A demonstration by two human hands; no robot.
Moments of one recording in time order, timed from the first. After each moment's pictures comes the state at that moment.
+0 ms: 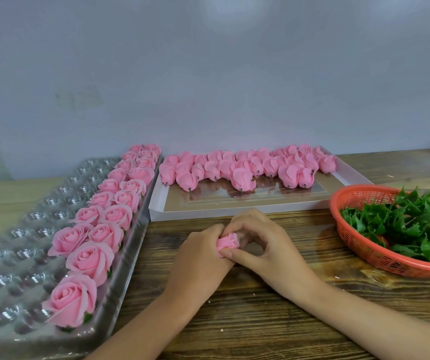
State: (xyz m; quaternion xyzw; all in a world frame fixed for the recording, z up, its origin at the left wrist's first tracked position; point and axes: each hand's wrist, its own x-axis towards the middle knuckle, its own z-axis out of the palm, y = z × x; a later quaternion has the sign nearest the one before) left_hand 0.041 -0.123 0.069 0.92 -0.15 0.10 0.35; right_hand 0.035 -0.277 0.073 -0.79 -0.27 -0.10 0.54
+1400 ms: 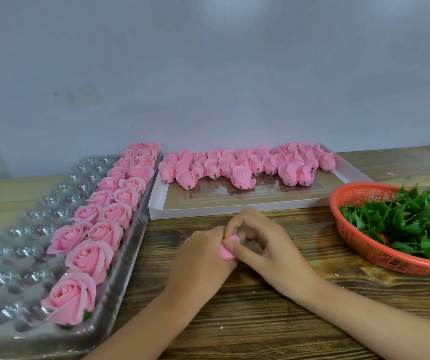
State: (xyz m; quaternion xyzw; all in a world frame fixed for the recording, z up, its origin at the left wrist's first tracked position) left_hand 0.033 -0.126 0.074 0.92 -0.21 0.13 0.31; right_hand 0.031 -0.278 0.076 -0.78 -0.29 -0.11 0.54
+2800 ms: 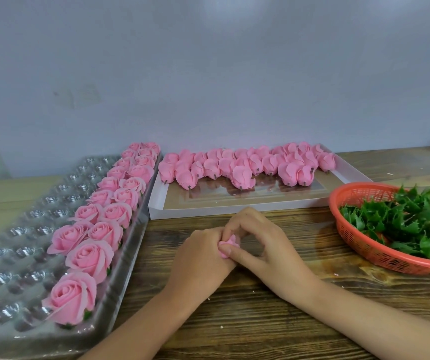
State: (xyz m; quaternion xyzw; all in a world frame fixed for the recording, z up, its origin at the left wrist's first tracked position) left_hand 0.037 -0.124 0.075 0.92 -0.20 0.10 0.32; right_hand 0.028 -0.276 0.078 -0.81 -0.31 -0.14 0.48
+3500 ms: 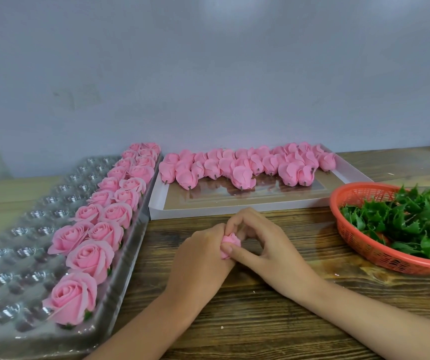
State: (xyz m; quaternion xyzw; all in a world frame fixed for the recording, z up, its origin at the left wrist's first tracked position) left_hand 0.035 -0.125 0.071 0.92 -0.22 0.16 0.28; right_hand 0.031 -0.278 0.077 -0.80 -0.29 -0.11 0.52
